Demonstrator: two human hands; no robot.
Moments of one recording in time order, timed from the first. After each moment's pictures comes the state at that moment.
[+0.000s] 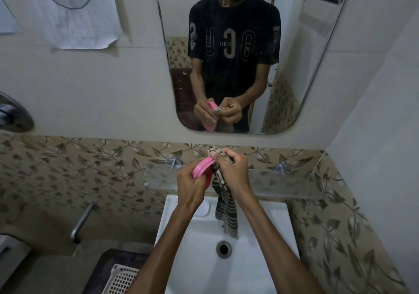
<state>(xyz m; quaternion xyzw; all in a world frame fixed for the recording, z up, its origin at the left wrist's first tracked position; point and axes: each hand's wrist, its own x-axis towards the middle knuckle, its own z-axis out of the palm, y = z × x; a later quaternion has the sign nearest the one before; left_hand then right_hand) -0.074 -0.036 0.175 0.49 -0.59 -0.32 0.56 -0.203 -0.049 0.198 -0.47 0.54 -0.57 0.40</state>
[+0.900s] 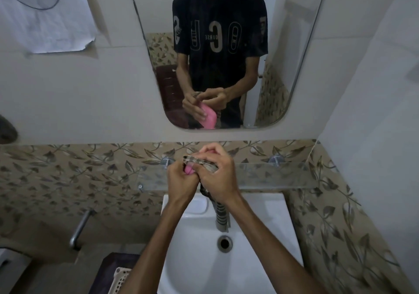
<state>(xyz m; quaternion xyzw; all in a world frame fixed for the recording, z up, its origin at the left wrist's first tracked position) -0.069 -0.039 0.189 0.50 -0.59 -0.31 0.55 -0.181 -0.032 0.194 -0.62 0.46 -0.59 0.22</state>
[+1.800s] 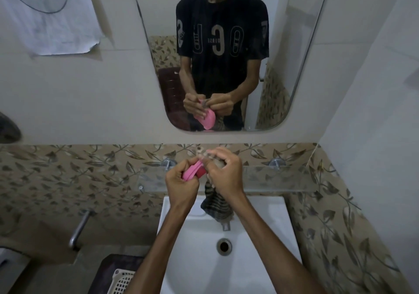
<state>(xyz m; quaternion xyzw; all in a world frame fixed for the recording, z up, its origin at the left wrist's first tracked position) -0.073 -0.031 0.185 0.46 -0.57 -0.31 0.60 -0.194 -0.044 0.191 -0.57 0.50 -0.61 0.23</state>
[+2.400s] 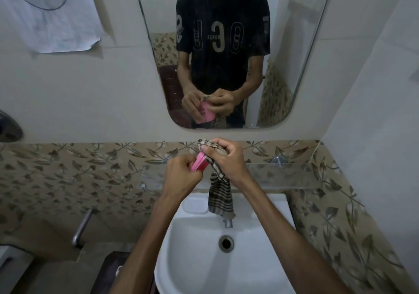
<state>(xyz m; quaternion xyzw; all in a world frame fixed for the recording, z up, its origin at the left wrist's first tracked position) -0.050 -0.051 0.209 0.56 -0.71 -0.19 0.38 -0.209 -0.059 0.212 -0.55 0.45 -0.57 0.42</state>
